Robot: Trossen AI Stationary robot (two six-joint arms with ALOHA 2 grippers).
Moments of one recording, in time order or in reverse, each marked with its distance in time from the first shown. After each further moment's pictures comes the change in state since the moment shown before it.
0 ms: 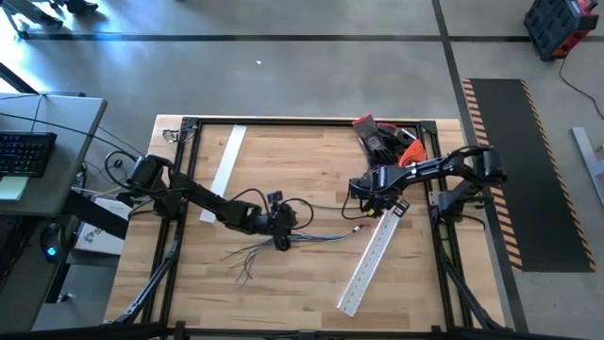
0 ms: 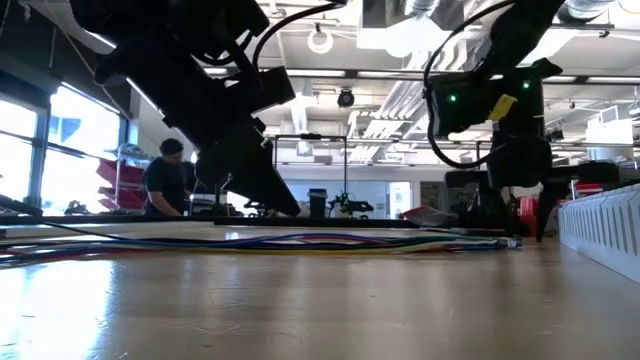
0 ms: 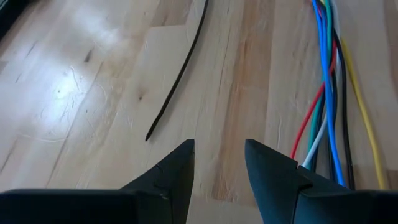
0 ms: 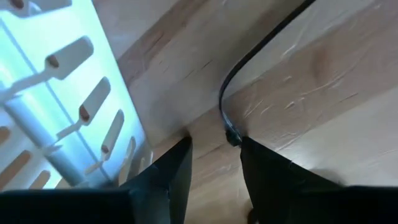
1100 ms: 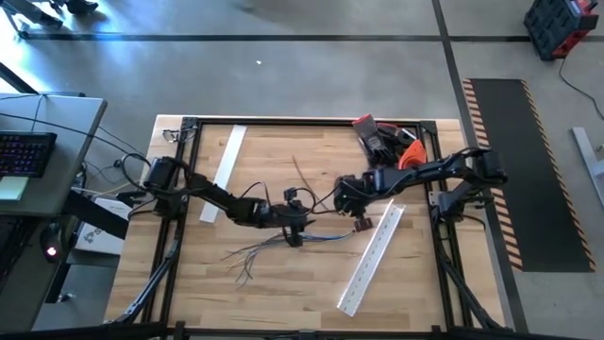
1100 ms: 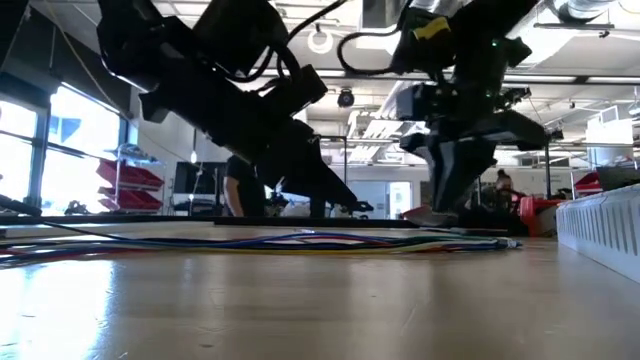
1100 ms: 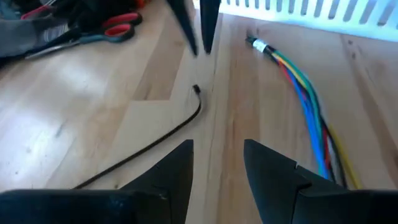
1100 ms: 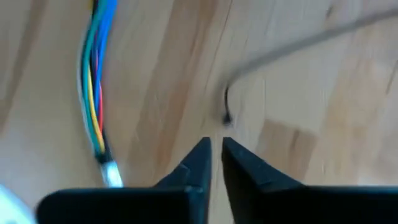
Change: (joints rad) left arm 0.071 0.126 0.002 0.406 0.139 0.144; right arm 0.087 0.010 0.142 0.326 -0.250 0.670
